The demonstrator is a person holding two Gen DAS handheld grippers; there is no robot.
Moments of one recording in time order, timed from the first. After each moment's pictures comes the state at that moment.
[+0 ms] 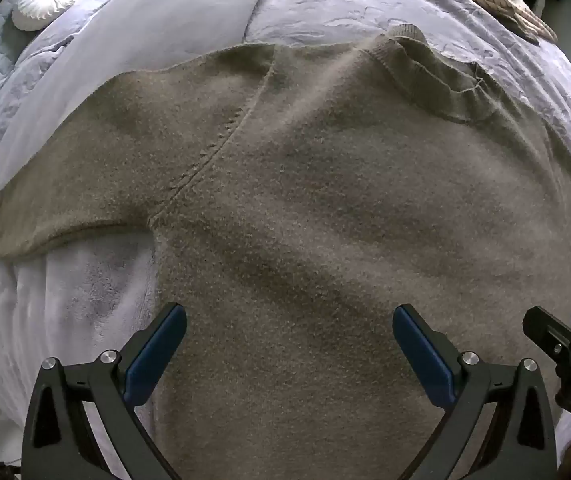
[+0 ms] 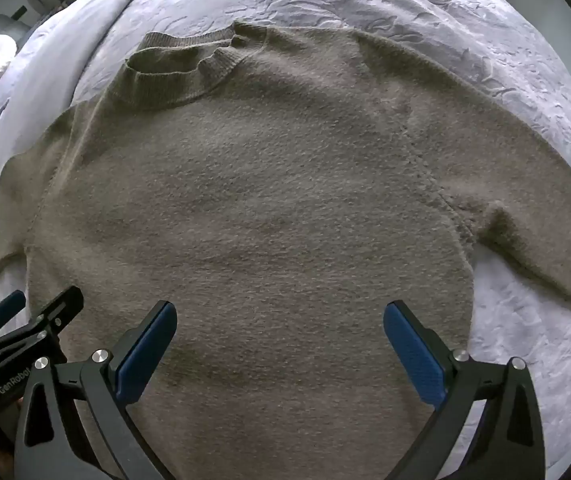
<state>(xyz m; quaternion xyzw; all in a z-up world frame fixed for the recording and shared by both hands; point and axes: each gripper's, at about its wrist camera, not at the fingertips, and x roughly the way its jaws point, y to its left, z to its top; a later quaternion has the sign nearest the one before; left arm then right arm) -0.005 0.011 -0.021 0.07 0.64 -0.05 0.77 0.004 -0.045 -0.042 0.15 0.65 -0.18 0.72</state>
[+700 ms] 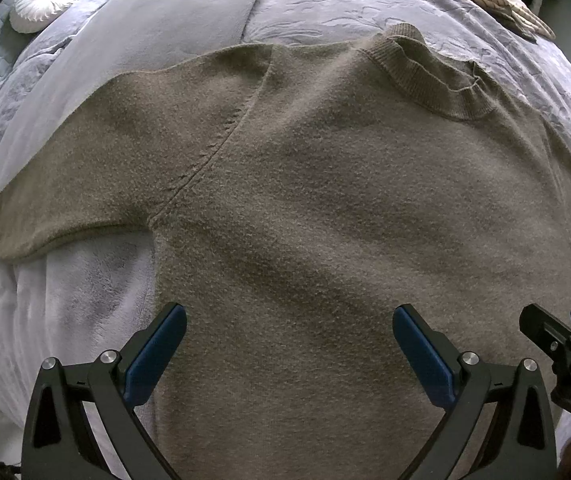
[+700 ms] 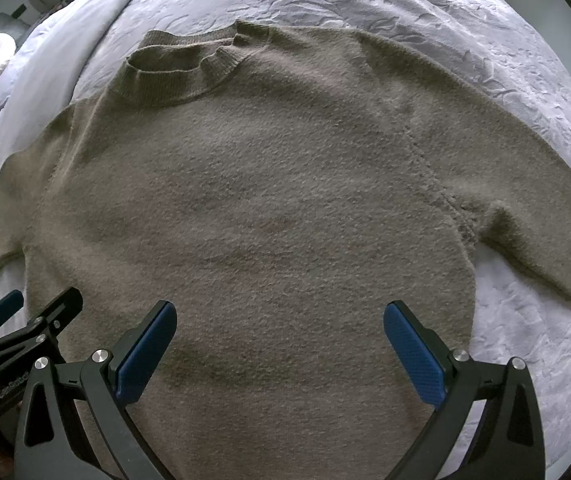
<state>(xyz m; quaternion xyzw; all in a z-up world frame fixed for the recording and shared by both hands) -0.005 0.011 -0.027 0.08 0.63 -0.05 0.77 0.004 -0.038 -0.045 0.15 0.65 -0.18 0.72</state>
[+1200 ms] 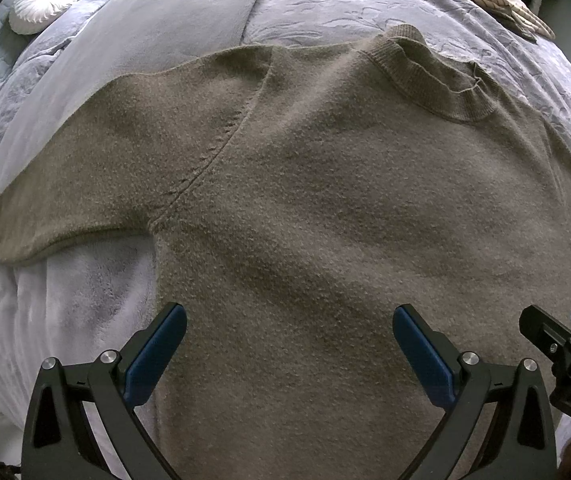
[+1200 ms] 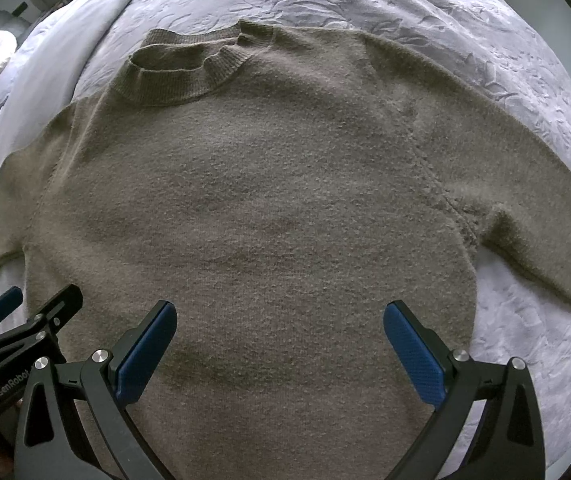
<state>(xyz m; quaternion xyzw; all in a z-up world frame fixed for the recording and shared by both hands) -0.002 0.011 -0.027 0.08 0.63 -0.05 0.77 0.008 -0.039 -0.043 0.15 0.65 -0.18 0.73</state>
